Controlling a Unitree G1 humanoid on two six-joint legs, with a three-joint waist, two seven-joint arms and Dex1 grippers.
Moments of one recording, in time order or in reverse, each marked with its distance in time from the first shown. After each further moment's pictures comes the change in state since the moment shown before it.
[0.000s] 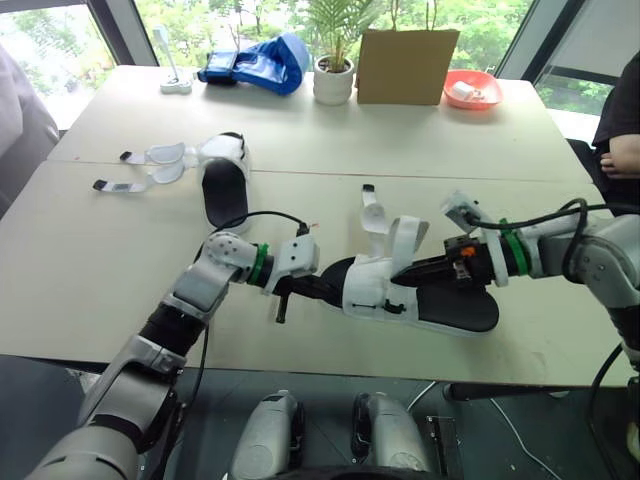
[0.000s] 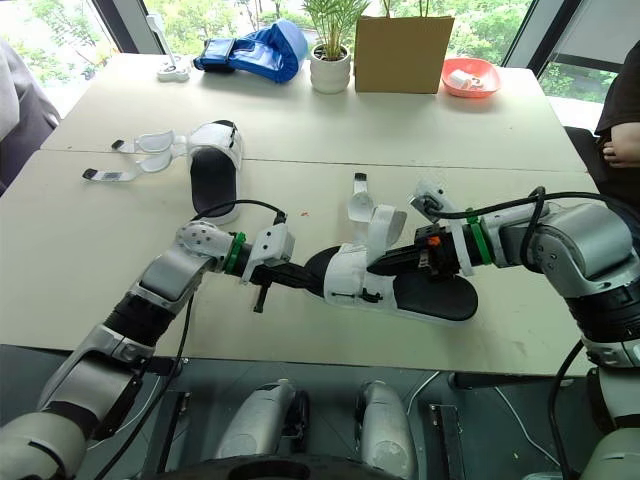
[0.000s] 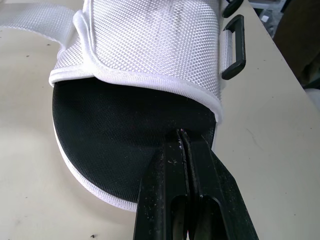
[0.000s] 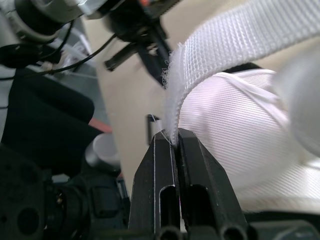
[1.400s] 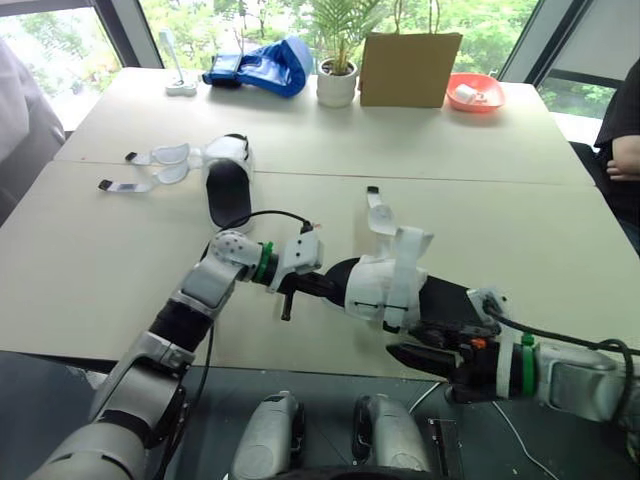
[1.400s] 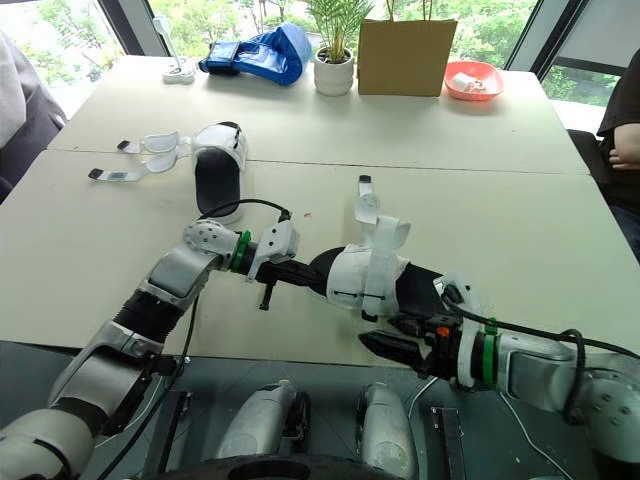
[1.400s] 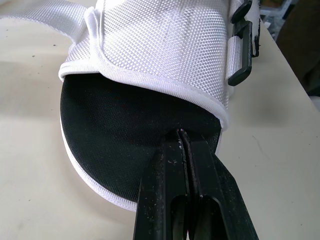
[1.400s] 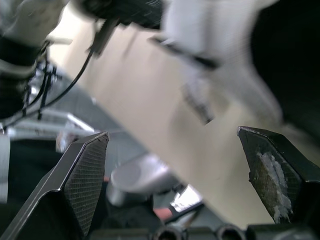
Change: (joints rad) left arm -0.022 -0.045 0.003 0.057 0.013 -0.002 -0.007; right arm 0.756 0.233 -0.506 -0.365 0.597 0.096 -0.864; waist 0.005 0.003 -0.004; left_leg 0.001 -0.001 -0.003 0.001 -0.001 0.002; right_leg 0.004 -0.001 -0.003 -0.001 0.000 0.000
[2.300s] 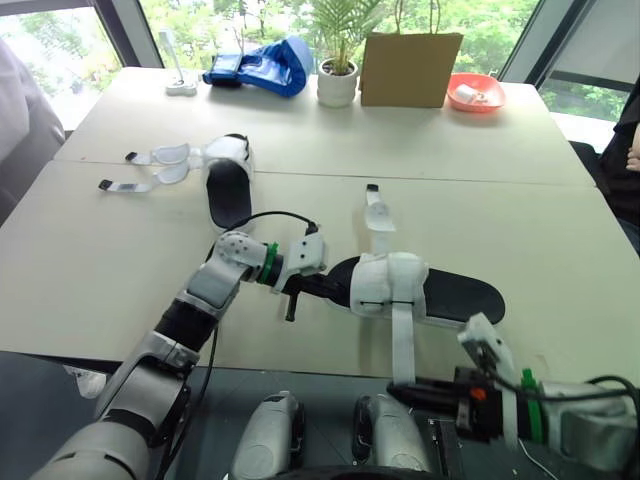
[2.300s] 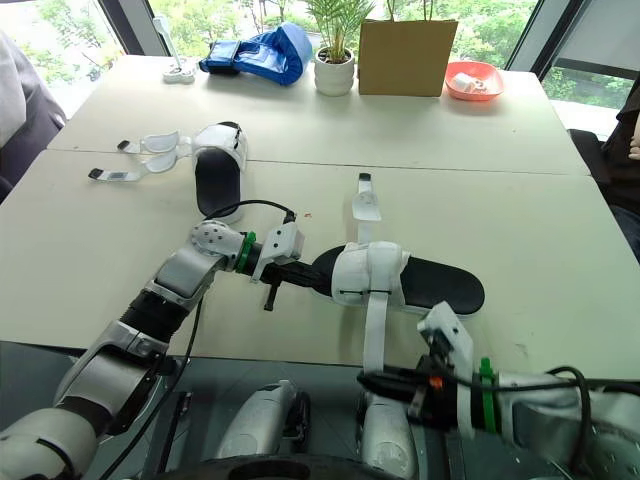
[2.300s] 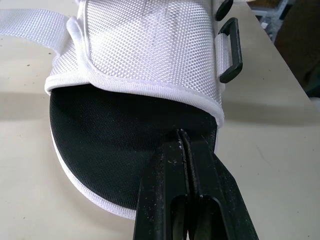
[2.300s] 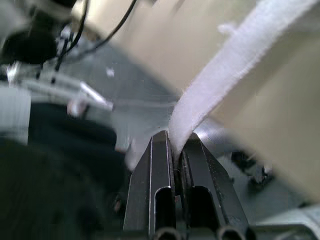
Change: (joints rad) left arm -0.010 -0.023 -0.006 0.028 0.011 -0.024 -0.002; right arm 0.334 -0.137 -0.016 -0.357 -0.149 -0.188 0.254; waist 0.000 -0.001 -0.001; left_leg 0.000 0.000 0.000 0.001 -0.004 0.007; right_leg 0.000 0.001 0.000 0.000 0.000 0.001
